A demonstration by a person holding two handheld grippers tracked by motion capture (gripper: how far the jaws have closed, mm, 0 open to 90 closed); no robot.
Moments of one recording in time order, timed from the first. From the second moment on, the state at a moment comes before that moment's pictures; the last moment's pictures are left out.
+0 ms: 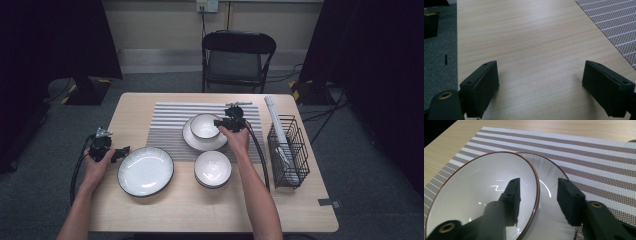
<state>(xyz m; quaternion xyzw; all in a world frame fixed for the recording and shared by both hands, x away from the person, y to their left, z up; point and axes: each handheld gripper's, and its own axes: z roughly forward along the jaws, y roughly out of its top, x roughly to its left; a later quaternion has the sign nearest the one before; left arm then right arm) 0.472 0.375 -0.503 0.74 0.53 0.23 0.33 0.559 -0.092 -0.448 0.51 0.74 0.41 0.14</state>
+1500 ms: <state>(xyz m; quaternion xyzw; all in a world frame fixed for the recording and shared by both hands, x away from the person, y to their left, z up) 0.472 0.374 -0.503 0.74 0.53 0.23 0.33 0.496 -0.106 -0.405 0.45 0.74 0.47 0.14</state>
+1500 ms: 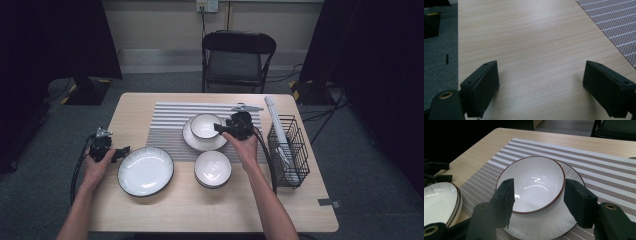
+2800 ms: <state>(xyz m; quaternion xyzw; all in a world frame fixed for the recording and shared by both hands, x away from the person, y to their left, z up) 0.472 0.374 -0.503 0.74 0.53 0.23 0.33 0.417 -0.141 -0.380 0.43 0.73 0.50 0.15</state>
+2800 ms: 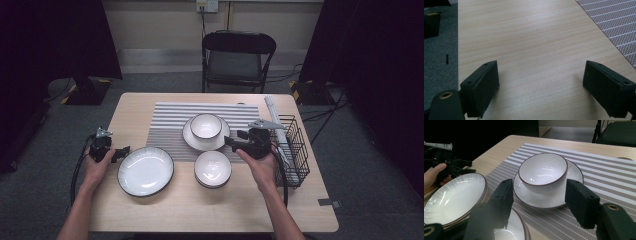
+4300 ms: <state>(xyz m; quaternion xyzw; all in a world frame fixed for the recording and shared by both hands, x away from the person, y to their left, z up) 0.472 0.374 -0.503 0.74 0.53 0.23 0.33 0.367 -0.216 -0.363 0.45 0.72 0.50 0.17</state>
